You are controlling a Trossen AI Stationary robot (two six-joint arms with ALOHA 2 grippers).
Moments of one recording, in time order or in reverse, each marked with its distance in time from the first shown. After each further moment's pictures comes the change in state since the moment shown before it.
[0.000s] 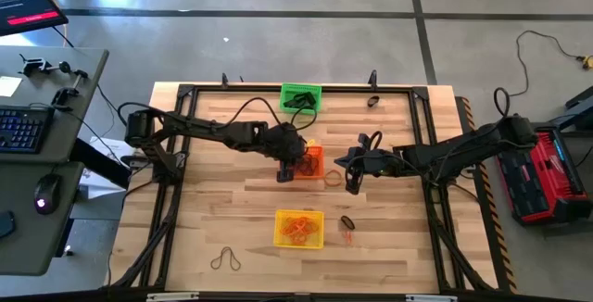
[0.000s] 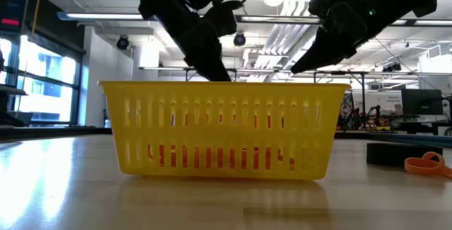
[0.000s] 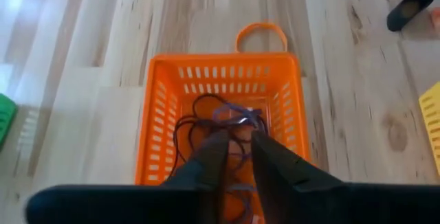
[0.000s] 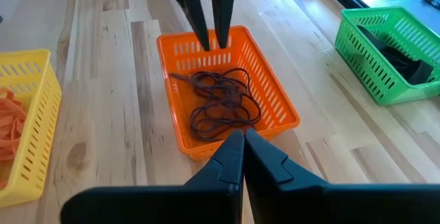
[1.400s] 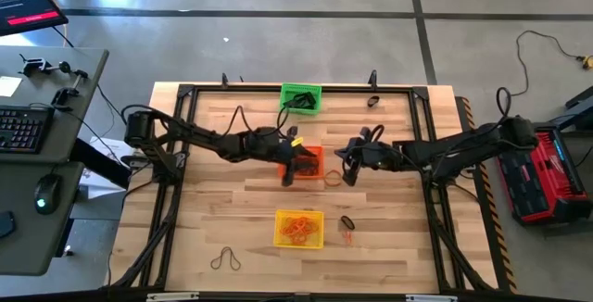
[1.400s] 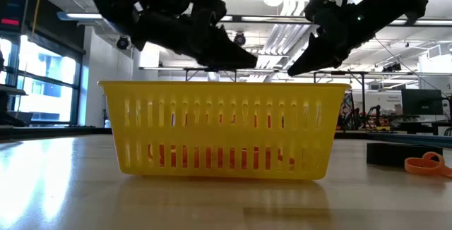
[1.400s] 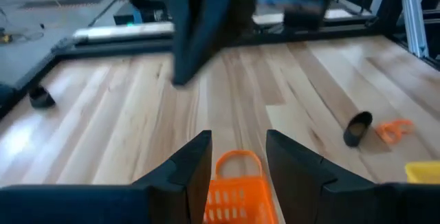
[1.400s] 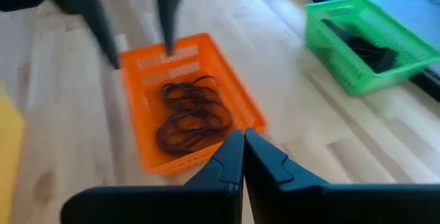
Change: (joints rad) left arm -0.017 0.000 -0.304 0.851 0.105 0.008; right arm -0.081 0.000 0.000 0.011 0.015 0.052
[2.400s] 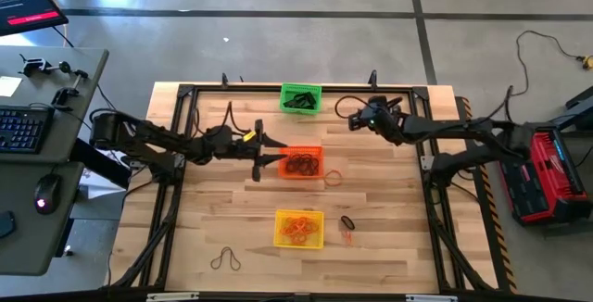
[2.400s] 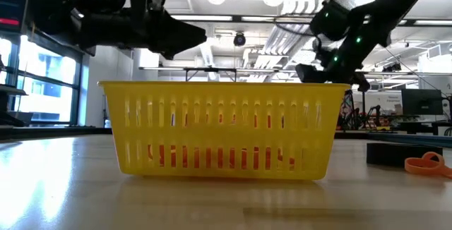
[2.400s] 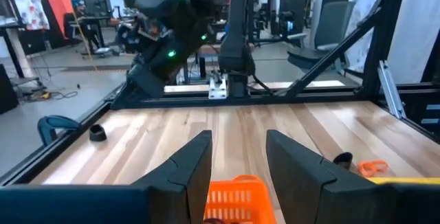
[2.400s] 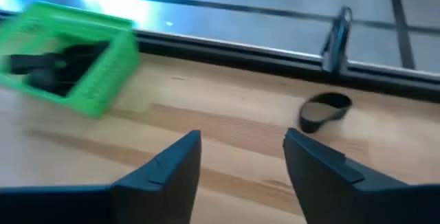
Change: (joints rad) left arm 0.047 -0.300 -0.436 0.432 -0.002 -0.065; right arm -0.489 0.065 0.001 -0.129 0.217 0.394
